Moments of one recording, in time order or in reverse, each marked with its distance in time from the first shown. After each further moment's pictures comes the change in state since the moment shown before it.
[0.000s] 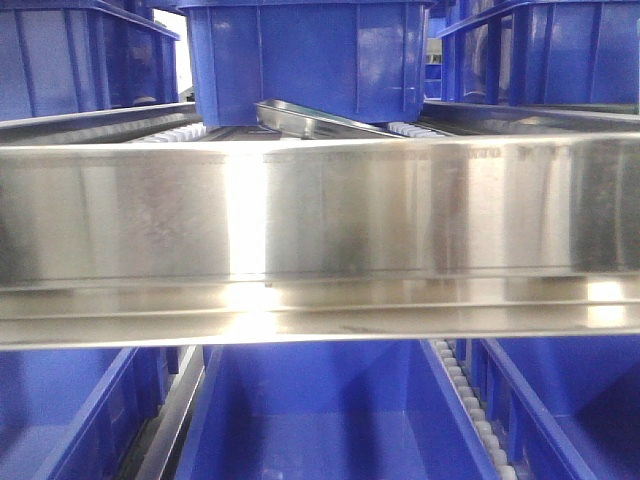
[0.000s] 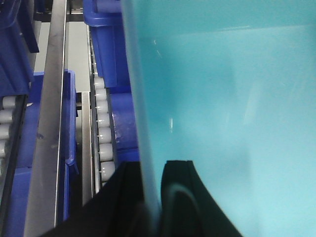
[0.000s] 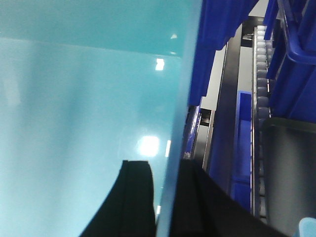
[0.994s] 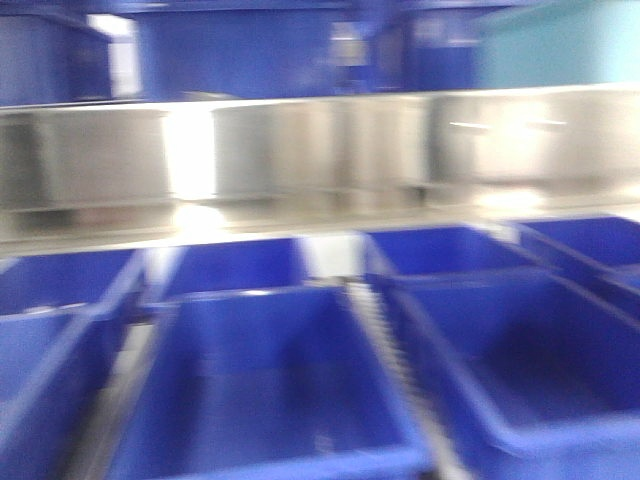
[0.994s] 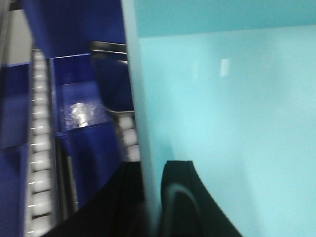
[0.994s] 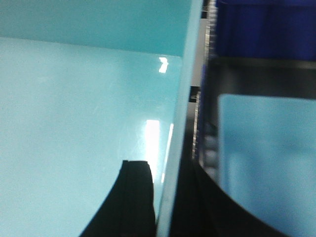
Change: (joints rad) left arm 0.000 -0.002 0.000 0.006 0.000 0.000; right arm 0.002 0.000 0.000 0.002 -0.001 0.000
